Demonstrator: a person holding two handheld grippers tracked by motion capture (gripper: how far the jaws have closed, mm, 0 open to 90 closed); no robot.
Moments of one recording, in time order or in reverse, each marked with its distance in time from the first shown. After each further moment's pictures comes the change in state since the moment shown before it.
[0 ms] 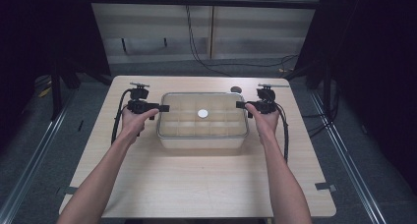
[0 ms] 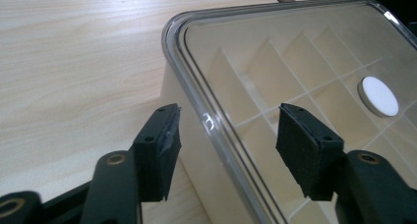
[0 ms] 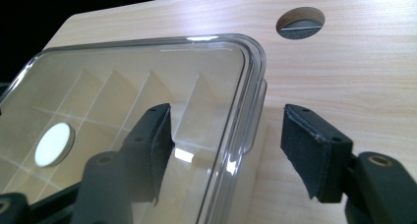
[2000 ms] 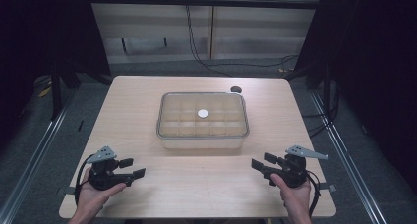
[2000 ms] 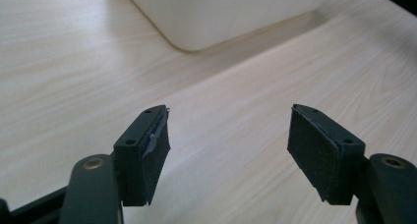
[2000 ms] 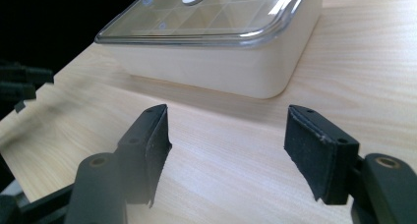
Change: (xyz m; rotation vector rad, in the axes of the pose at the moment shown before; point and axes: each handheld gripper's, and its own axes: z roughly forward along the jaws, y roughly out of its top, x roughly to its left) left arm -0.048 -0.182 -0.126 -0.046 -0.038 0.179; right arm 0.032 -0.163 -0.144 -0.123 0.153 -0.132
